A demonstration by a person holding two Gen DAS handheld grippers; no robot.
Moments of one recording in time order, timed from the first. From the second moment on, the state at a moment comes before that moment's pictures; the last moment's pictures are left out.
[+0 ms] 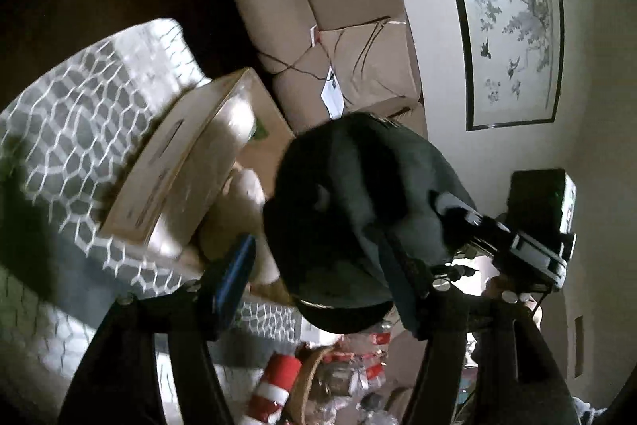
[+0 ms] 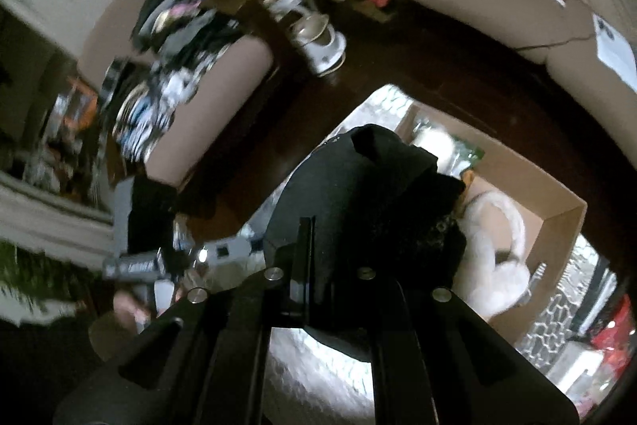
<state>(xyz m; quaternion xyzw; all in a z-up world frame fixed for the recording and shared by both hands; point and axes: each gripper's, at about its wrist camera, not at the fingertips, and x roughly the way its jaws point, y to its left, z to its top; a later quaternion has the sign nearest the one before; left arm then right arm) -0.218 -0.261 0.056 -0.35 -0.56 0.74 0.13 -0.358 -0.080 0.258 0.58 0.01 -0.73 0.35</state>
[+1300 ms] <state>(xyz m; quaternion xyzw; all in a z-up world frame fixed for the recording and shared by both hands) -0.391 -0.072 -0.009 -0.57 -0.27 0.77 0.12 -0.435 0.132 0.058 0.55 -0.24 -0.79 0.11</state>
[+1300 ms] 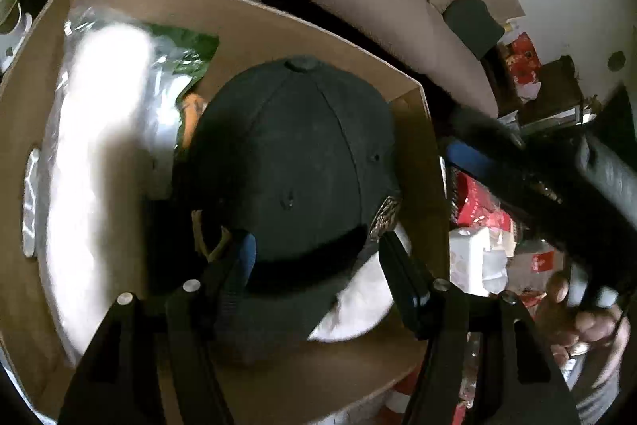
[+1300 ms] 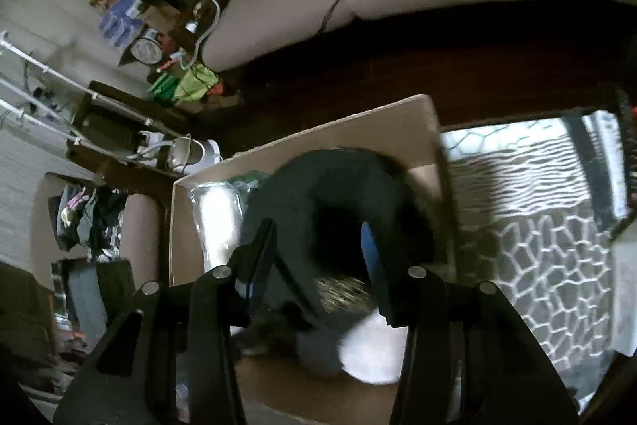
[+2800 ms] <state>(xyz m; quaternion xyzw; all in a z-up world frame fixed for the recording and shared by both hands) -0.260 -0.102 0.094 -0.56 -0.04 0.83 0.02 -0.219 0.112 0.144 0.52 -0.16 -0.83 0.11</state>
